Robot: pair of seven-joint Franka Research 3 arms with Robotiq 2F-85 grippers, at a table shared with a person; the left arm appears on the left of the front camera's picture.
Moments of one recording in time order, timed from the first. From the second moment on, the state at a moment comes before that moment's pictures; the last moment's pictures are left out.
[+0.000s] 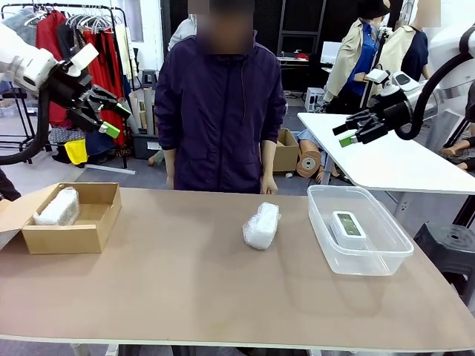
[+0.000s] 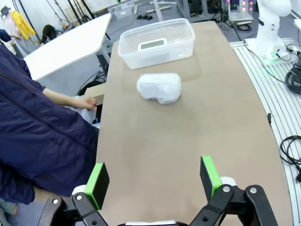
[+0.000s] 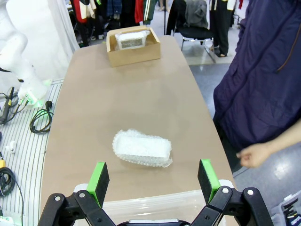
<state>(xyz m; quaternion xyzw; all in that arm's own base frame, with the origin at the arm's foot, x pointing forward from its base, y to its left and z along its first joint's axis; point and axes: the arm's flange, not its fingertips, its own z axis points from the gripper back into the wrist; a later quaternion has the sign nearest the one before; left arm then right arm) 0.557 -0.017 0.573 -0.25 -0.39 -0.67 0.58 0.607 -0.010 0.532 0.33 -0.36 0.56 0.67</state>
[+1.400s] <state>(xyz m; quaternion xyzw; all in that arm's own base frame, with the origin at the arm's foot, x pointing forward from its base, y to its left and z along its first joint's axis) 0.557 -0.017 0.573 -0.25 -0.39 -0.67 0.58 0.607 -0.010 0.532 0.33 -0.36 0.56 0.67</state>
